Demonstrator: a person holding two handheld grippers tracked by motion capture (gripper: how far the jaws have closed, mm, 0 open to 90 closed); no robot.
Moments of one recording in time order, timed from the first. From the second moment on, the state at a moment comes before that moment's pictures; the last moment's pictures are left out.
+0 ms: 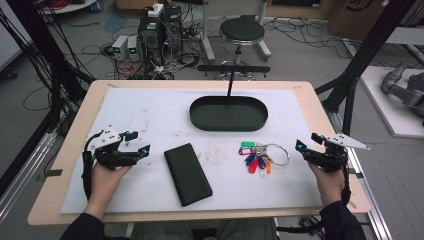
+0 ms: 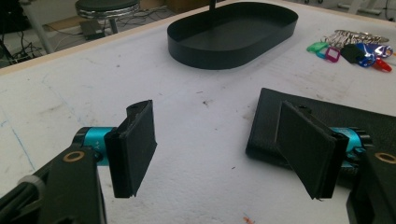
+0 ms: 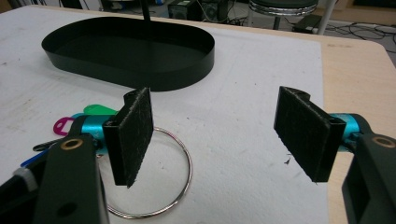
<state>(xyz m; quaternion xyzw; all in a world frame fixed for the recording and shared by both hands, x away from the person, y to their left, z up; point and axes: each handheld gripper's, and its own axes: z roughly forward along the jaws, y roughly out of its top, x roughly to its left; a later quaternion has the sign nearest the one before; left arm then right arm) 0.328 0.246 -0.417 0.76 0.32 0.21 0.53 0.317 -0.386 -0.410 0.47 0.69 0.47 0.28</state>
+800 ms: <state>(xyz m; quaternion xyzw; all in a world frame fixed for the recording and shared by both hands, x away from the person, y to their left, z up) 0.365 0.200 -0.447 0.84 0.27 0.09 0.46 0.312 -0.393 -0.411 0.47 0.69 0.46 0.29</state>
